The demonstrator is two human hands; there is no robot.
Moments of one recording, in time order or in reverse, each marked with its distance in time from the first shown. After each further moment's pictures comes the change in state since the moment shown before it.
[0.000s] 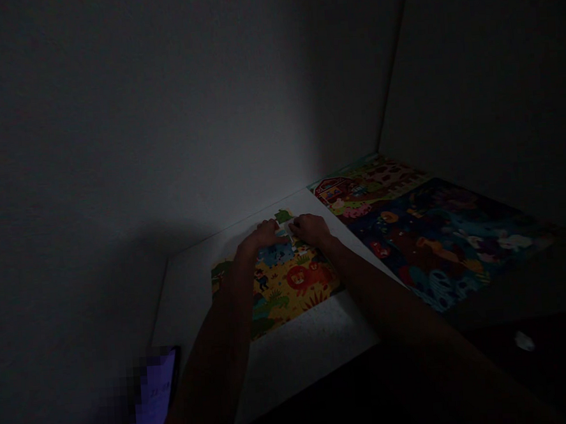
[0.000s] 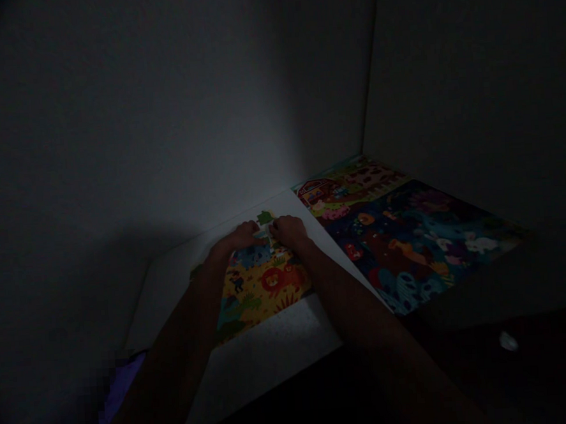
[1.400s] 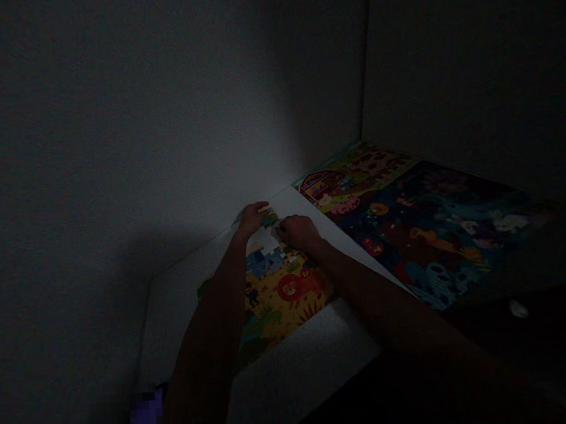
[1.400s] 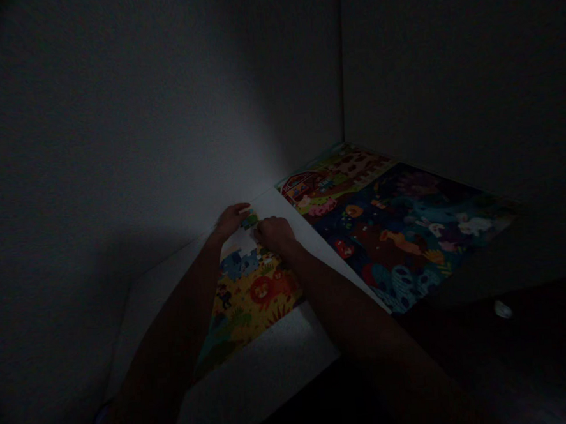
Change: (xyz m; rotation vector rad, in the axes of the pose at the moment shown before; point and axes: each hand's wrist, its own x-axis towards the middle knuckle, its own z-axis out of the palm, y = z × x) left_hand 0.073 -0.003 0.003 -0.369 0.236 0.093; right_hand 0.004 0.001 0.004 0.048 0.002 -0.001
